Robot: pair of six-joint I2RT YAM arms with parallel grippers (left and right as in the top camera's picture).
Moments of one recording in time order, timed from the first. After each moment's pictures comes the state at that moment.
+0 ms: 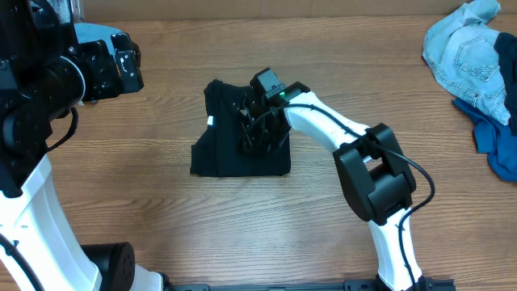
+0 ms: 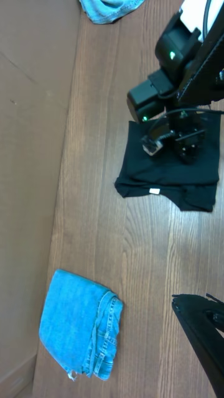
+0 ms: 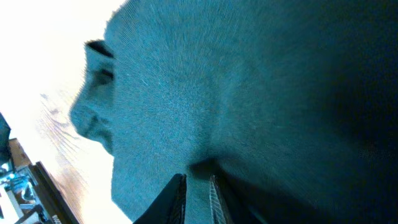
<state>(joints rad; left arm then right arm) 0.03 1.69 2.67 -1.69 0.10 -0.15 0.55 2.25 1.69 -0.78 -0.60 0.20</state>
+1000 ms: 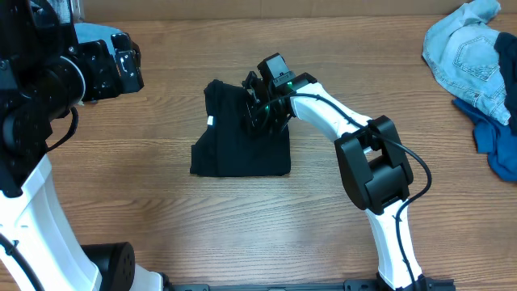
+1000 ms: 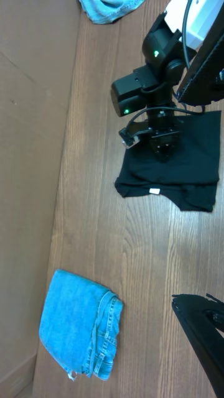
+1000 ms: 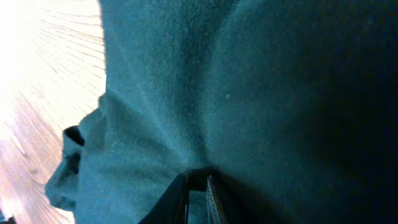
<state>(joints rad) 0.03 1.69 2.67 -1.69 0.10 -0.15 0.49 2.33 1.77 -0.65 -0.54 0.23</state>
